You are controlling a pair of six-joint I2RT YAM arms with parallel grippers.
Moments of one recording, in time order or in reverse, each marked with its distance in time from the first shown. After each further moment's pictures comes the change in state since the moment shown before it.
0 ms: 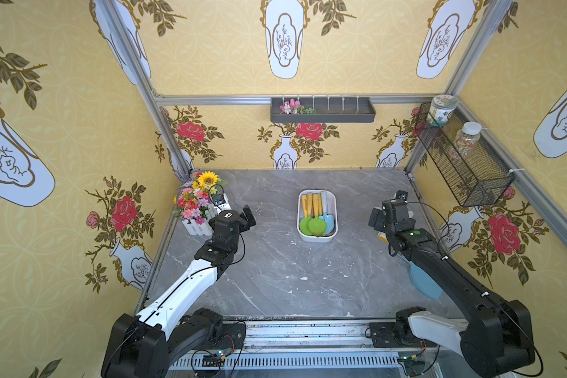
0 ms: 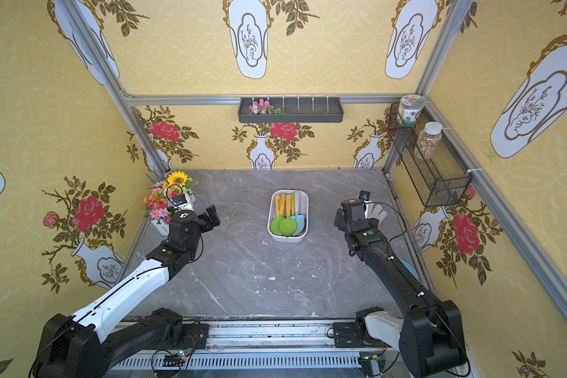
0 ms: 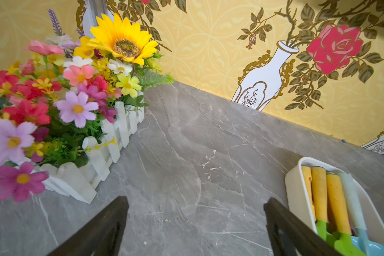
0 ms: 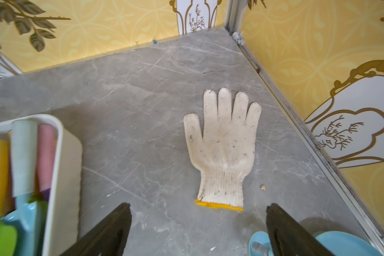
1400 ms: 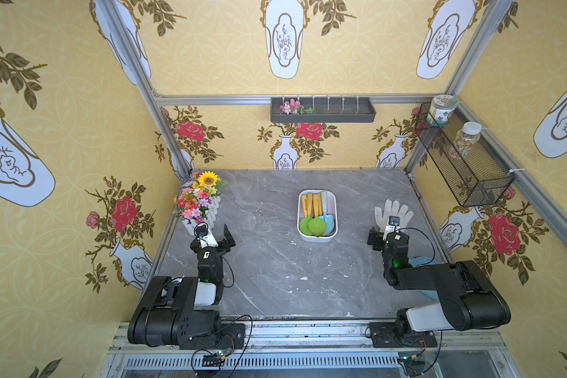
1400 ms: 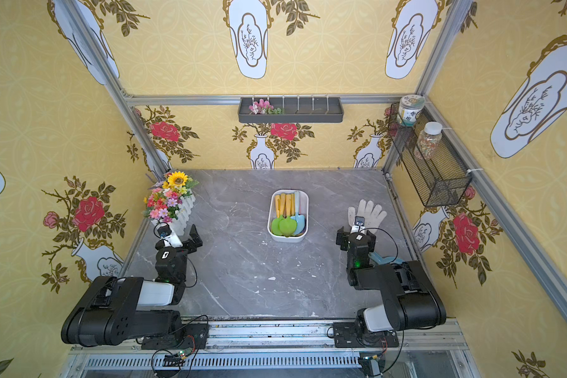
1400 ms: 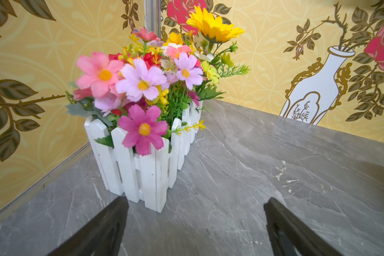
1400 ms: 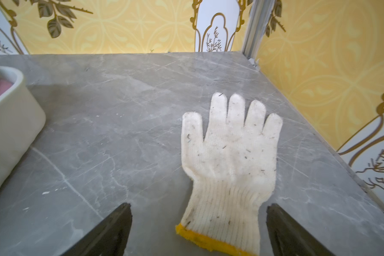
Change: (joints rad) left arm 0.299 0.291 -0.519 1.078 0.141 0.240; right arm -0.087 0.251 -0.572 1.159 -0.143 -0.311
